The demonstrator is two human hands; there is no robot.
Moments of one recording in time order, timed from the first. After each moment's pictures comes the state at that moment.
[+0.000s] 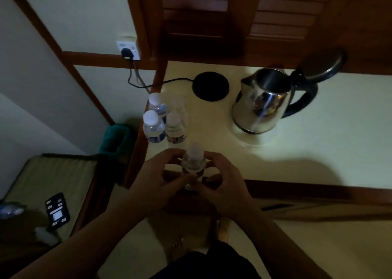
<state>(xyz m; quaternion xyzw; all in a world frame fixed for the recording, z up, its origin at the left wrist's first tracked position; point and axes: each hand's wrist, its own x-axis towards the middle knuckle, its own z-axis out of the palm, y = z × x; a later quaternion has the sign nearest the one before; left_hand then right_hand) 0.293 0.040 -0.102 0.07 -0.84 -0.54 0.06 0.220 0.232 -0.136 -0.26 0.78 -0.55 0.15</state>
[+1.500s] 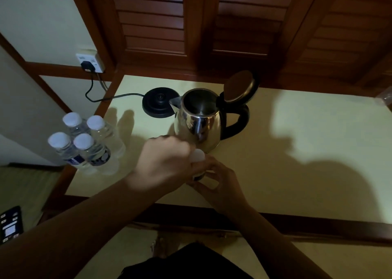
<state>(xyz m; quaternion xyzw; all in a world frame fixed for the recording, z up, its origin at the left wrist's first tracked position) 0.136 0.204 -0.040 -0.01 -0.99 -0.02 0.11 0.089 0.374 -0.163 -0.29 0.77 -0.56 0.08</state>
